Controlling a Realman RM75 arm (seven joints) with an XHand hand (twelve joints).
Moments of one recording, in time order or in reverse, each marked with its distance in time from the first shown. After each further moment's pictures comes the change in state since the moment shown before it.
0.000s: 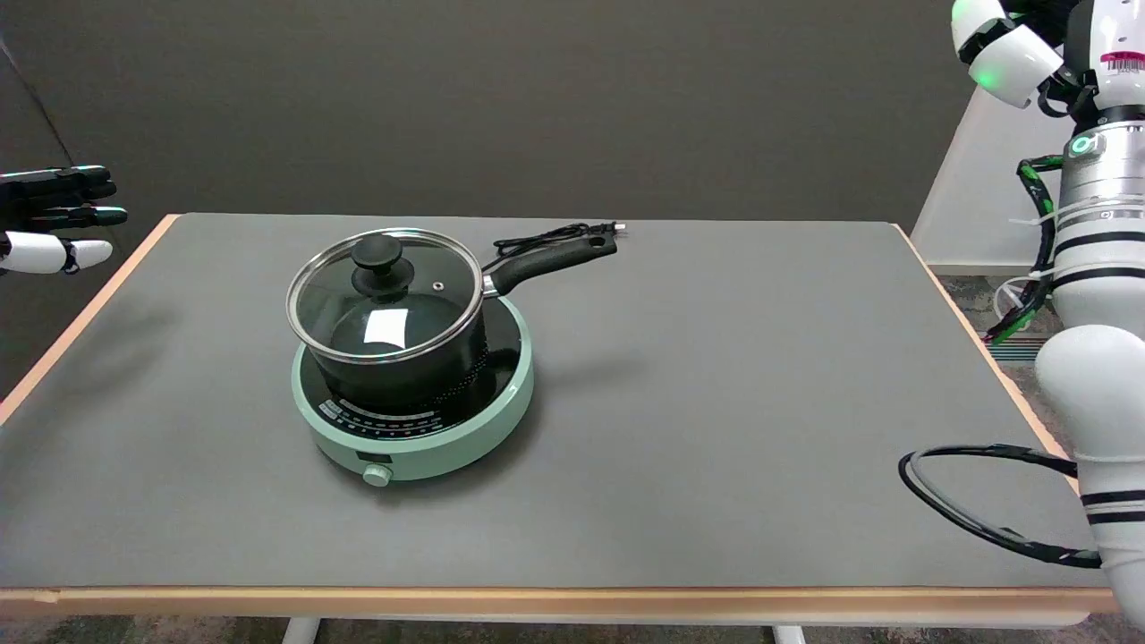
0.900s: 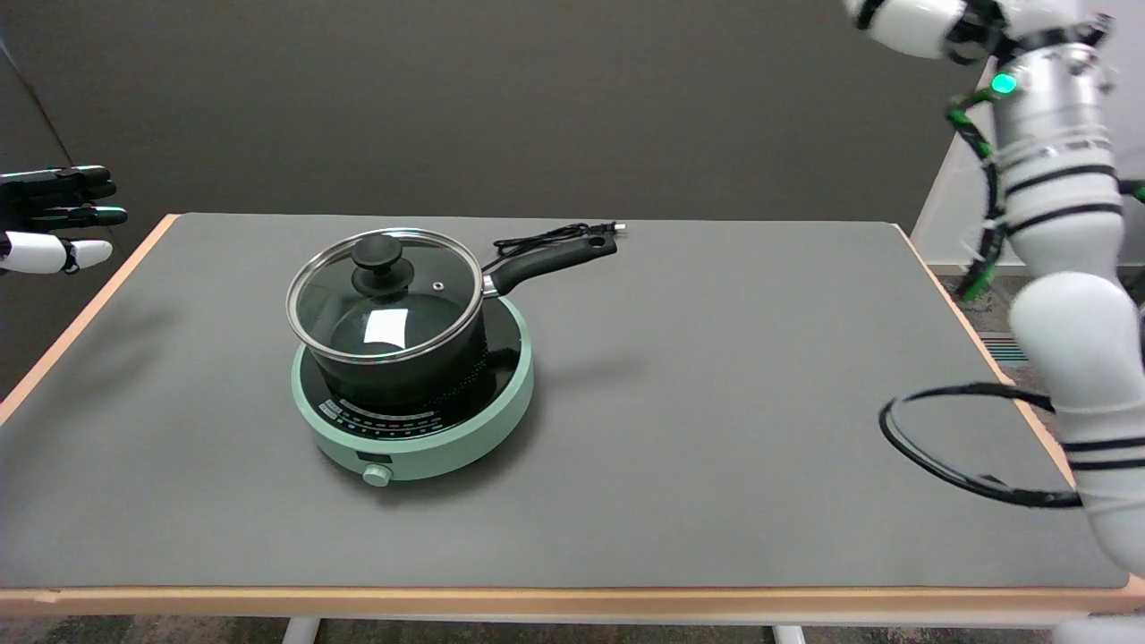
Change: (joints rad) arm 0.119 0.070 -0.130 0.054 -0.063 -0.136 0.008
